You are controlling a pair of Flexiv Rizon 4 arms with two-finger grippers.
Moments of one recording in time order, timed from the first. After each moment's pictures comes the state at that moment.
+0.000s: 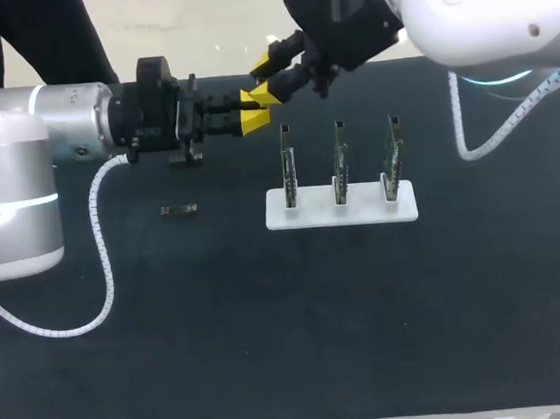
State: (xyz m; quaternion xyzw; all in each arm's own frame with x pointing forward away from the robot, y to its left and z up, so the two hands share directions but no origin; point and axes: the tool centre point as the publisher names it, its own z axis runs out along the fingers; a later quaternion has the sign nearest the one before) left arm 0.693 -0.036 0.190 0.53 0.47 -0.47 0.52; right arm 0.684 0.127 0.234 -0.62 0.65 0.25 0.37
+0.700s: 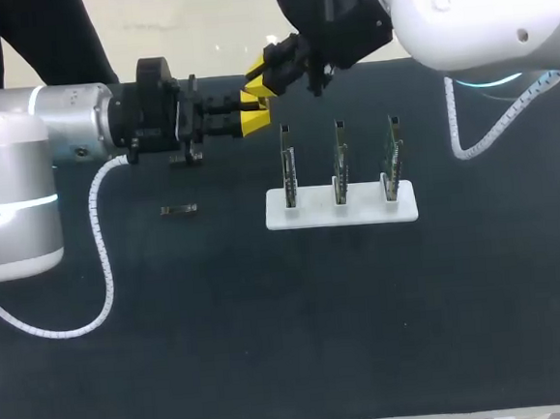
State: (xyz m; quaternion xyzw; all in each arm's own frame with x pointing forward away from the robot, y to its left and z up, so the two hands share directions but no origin) left arm 0.692 -0.036 0.189 0.53 0.47 -0.48 0.52; right arm 0.688 0.132 0.235 -0.62 0.65 0.24 0.37
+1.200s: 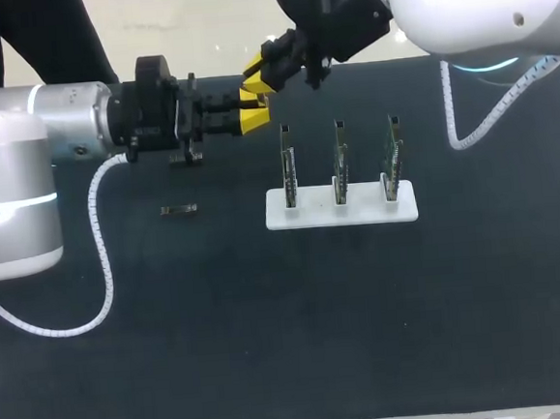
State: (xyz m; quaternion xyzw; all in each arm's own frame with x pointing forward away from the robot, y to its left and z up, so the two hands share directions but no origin) left arm 0.693 -0.035 0.191 0.53 0.47 -0.47 0.52; right arm 0.691 0.133 0.237 -0.63 0.65 0.25 0.36
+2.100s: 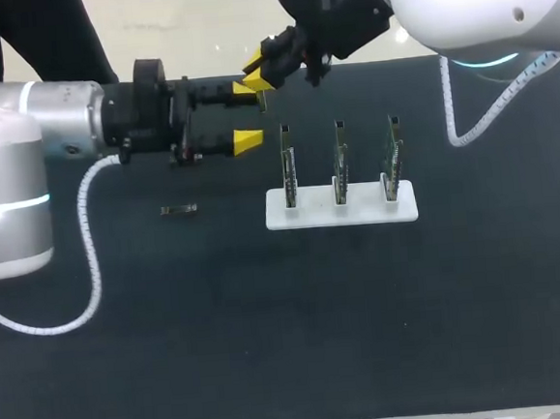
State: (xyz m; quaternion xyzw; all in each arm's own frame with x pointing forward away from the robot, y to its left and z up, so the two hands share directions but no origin) left arm 0.696 -0.017 0.173 0.56 0.50 -0.44 0.49; right arm 0.694 0.133 0.239 -0.63 0.65 0.25 0.36
